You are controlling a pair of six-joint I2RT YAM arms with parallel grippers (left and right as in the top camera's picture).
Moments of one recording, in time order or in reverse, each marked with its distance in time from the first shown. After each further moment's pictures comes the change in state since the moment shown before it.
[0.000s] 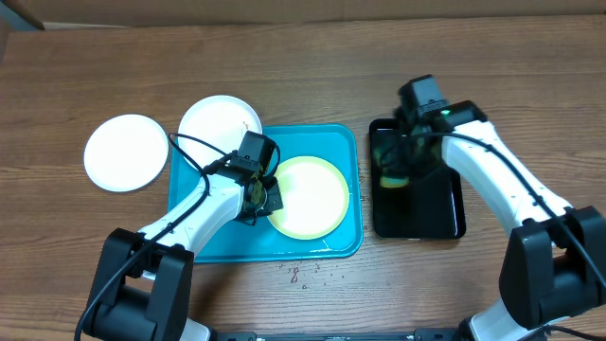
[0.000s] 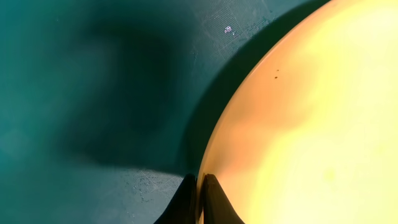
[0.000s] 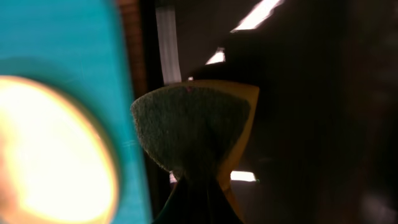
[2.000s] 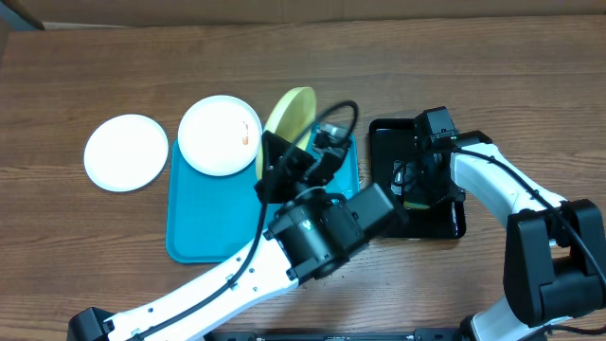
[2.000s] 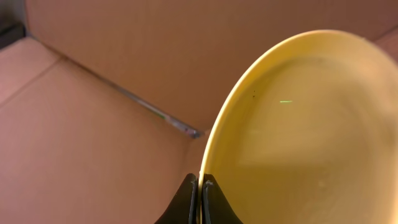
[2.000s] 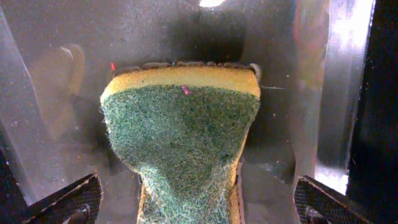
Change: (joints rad) left arm -0.708 -0.210 0.462 -0.445 -1.516 0.275; right arm -0.065 0.000 -0.254 0.173 0.138 -0.003
